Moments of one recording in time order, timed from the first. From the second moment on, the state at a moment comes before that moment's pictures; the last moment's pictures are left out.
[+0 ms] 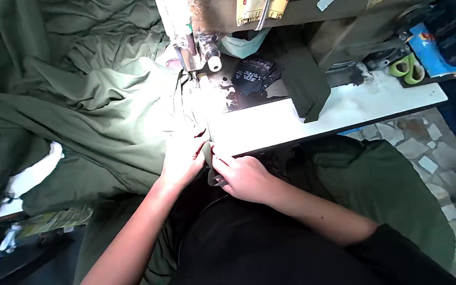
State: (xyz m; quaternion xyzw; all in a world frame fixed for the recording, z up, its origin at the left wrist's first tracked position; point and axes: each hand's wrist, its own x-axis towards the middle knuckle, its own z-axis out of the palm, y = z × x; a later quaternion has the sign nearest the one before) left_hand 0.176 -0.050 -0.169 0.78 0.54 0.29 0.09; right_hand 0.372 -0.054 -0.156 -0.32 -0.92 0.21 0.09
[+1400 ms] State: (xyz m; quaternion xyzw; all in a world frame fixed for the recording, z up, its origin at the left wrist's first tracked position) left_hand 0.161 -0.047 -0.176 0.84 0.48 0.24 0.05; right_hand 0.379 -0.046 -0.157 -0.28 -0.93 0.19 0.11
